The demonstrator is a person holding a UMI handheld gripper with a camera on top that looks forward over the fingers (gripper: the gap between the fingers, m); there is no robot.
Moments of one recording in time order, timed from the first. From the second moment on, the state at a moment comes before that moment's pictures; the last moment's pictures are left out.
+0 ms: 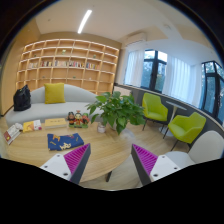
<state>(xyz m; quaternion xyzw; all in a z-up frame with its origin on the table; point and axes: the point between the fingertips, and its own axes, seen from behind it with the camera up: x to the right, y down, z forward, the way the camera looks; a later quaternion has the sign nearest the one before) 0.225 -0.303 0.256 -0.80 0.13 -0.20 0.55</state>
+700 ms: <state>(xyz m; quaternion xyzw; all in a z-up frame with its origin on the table) -0.034 -0.086 0.060 -0.87 -0.07 0.01 0.49</state>
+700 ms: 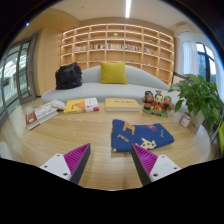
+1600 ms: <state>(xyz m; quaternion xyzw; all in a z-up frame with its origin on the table) -0.102 -0.012 0.032 -0.88 -0.08 0.14 0.45</state>
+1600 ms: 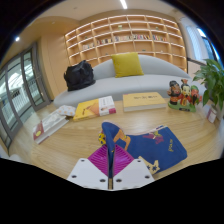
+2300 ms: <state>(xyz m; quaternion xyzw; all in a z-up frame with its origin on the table) -0.033 0.049 0.037 -0.87 0.11 0.29 0.38</state>
